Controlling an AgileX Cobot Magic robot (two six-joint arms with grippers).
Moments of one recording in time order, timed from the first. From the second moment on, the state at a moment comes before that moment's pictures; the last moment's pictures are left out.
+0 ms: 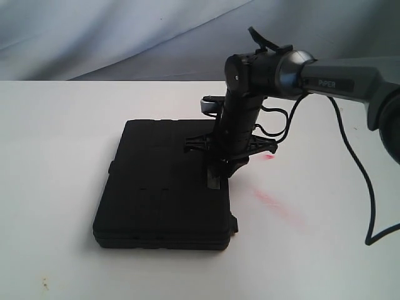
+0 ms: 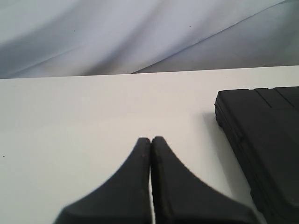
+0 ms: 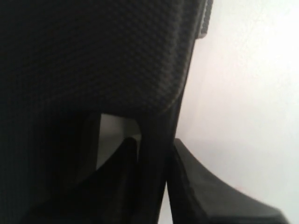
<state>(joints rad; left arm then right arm) -0.04 0.16 0.00 -0.09 0.15 0.11 0.65 2.30 -1.75 0.11 1.02 0.34</state>
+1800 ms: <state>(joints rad) -0.04 0.16 0.00 -0.09 0.15 0.11 0.30 2.09 -1.38 -0.09 0.92 0.25</state>
